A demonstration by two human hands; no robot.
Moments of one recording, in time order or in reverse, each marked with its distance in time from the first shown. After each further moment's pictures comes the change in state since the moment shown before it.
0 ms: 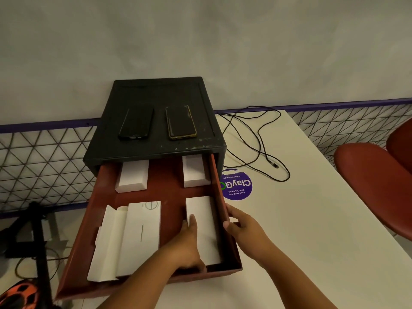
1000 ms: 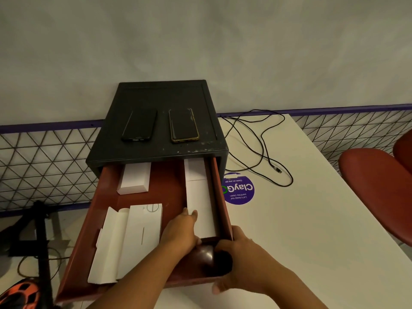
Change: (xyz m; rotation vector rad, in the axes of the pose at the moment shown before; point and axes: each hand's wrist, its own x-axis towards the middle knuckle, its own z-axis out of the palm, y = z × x) left_hand 0.033 -0.003 -0.014 0.155 0.338 0.021; right_hand -0.021 -0.003 -0.001 -0.654 -0.338 -0.117
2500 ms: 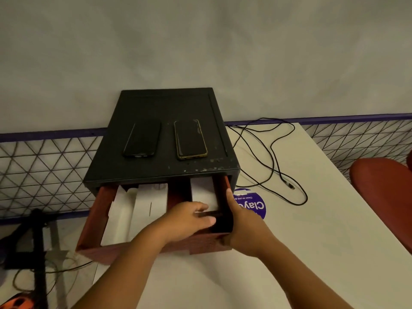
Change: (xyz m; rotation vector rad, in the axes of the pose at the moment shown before) left_hand 0.019 -0.004 -0.093 -0.531 -0.108 0.164; right_hand 0.088 0.003 -0.054 0.111 0.294 0.020
